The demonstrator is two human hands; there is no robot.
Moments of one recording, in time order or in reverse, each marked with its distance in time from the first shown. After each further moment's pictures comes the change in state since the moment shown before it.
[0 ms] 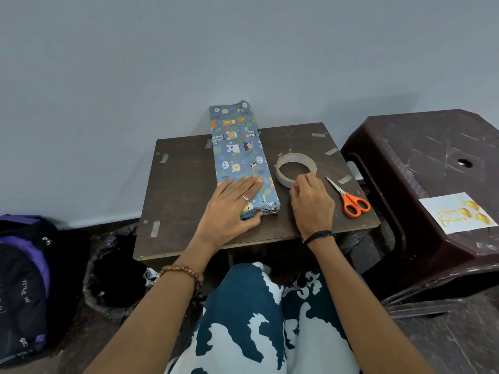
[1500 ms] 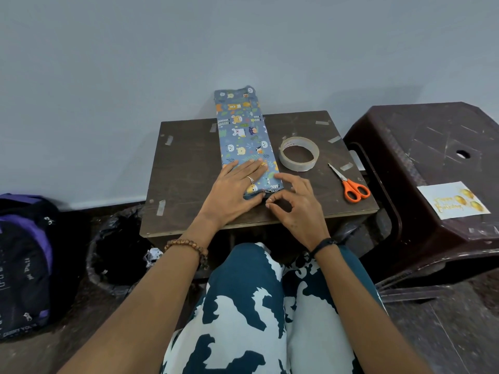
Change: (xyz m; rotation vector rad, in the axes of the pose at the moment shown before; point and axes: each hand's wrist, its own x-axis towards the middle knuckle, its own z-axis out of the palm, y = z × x) left_hand -0.002 -0.004 -0.003 -0.148 -0.105 -0.038; right_hand -0.037 -0.018 -0.028 0.442 -0.357 -0.078
